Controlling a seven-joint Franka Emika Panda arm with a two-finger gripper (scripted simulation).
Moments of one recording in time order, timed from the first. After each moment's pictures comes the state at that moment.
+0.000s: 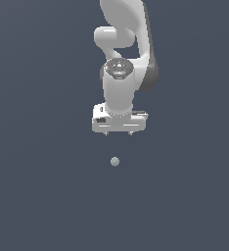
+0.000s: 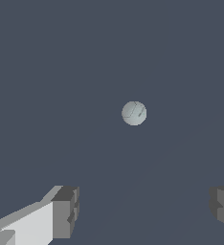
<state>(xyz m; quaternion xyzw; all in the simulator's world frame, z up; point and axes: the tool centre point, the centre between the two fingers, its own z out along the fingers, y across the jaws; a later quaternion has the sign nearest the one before) -0.001 0.017 0.169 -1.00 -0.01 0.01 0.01</state>
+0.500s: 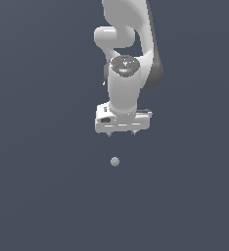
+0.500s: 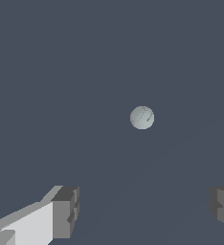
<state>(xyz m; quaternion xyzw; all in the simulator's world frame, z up) 0.003 0.030 0.177 -1.00 -0.04 0.00 0.01</state>
